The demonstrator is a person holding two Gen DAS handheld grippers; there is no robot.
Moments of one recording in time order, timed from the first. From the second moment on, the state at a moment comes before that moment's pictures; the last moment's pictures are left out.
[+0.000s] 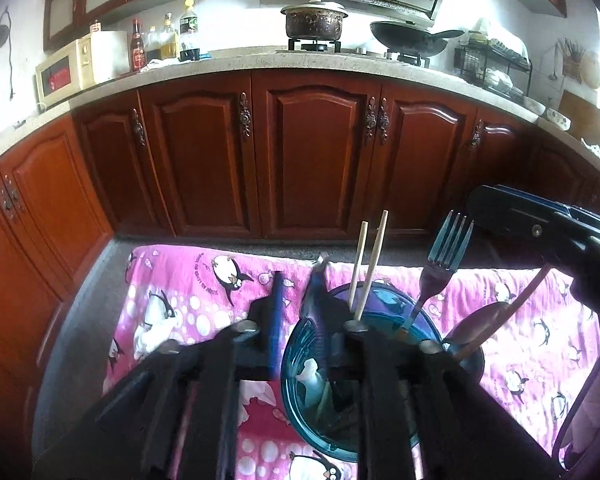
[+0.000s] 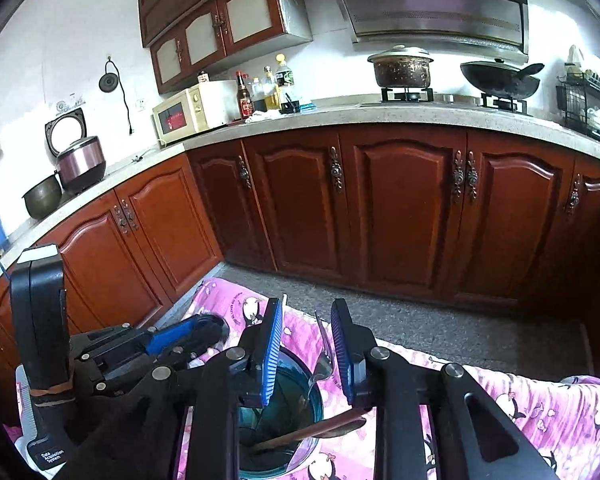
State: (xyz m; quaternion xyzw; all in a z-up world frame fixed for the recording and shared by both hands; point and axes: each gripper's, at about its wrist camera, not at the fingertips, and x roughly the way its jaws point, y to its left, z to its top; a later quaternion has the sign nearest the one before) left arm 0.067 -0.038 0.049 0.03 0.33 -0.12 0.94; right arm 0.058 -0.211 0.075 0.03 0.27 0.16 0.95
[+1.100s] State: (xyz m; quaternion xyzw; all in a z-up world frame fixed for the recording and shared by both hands) left arm -0.004 -0.024 0.091 0.00 0.32 -0.11 0.94; right arm -0.032 -0.228 0.089 0.04 0.27 0.15 0.95
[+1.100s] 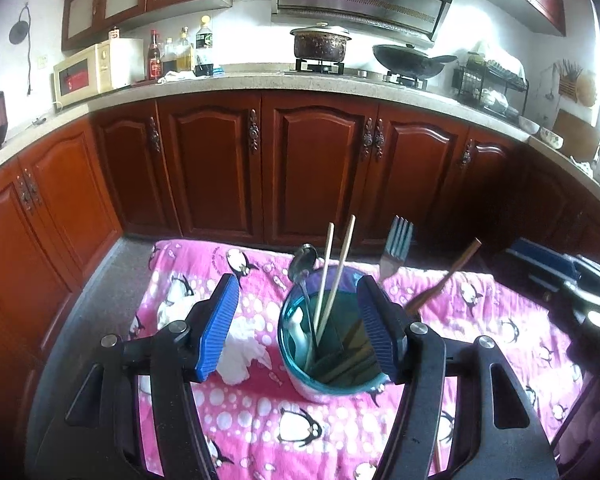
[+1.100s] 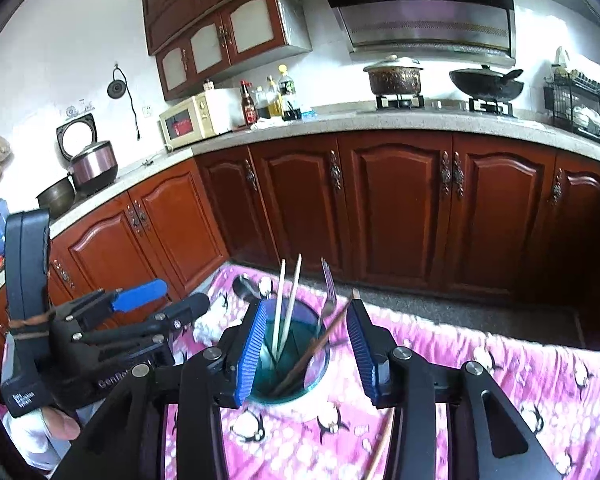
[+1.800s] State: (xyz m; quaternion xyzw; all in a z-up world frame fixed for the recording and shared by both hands) left arm -0.063 -0.033 0.076 -0.03 0.36 -0.18 0.92; right arm -0.081 -0.269 0.049 0.03 0.32 0.10 0.94
